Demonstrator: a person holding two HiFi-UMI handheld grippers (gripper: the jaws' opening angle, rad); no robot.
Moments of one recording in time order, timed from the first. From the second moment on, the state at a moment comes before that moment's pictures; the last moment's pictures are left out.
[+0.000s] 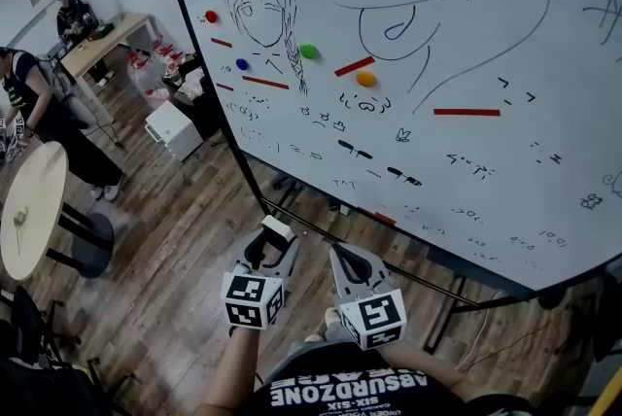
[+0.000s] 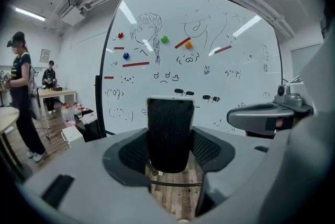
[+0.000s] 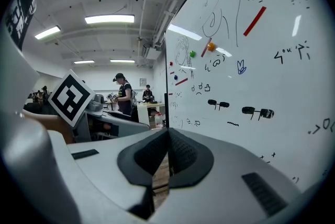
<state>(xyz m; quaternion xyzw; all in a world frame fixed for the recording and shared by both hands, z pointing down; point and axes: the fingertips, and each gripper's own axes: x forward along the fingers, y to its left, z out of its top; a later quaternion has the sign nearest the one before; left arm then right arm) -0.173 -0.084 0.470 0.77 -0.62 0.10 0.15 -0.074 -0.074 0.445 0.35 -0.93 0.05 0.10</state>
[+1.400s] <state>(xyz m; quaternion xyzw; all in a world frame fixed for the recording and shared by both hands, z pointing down) -0.165 -0.087 0.477 0.77 -0.61 0.13 0.13 -0.063 -0.071 0.450 0.36 -0.93 0.06 0.10</state>
